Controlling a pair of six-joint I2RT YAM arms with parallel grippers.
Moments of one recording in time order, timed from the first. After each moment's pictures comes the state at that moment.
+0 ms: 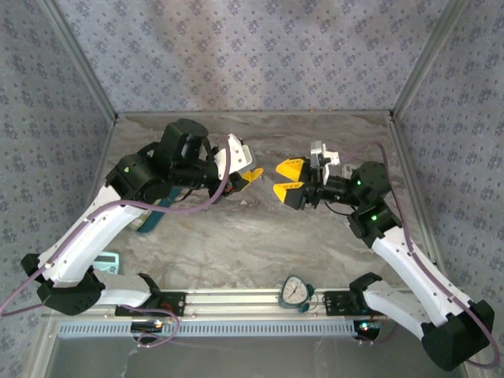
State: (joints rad) left arm -0.86 1.30 1.72 -1.00 0.31 0.33; right arm 0.46 0.92 0.80 0.32 -0.92 0.47
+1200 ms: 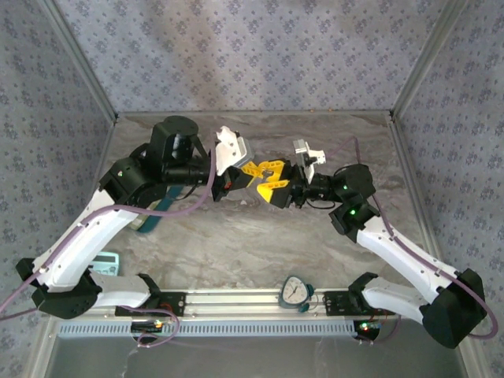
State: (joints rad) left arm -0.86 1.26 1.68 -0.84 0.42 0.23; right arm 0.62 1.05 0.81 0.68 -0.89 0.62
